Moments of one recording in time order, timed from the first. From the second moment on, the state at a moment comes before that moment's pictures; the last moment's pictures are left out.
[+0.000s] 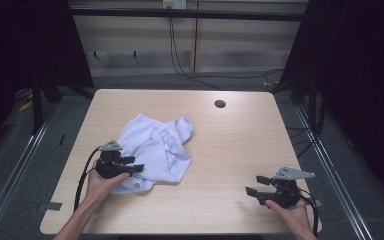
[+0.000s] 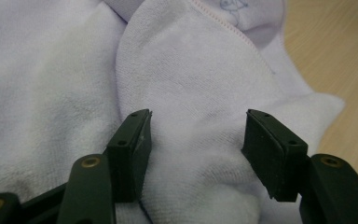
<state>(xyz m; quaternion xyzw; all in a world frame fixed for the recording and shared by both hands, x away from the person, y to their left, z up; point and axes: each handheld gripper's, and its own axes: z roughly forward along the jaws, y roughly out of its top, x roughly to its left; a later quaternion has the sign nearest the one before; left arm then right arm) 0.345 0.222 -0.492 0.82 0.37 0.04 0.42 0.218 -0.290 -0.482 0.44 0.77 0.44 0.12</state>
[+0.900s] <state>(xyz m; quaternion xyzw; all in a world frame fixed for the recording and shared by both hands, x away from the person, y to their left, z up) 0.262 0.164 -0.479 0.88 0.21 -0.05 0.43 0.234 -0.222 -0.470 0.36 0.80 0.47 0.06</state>
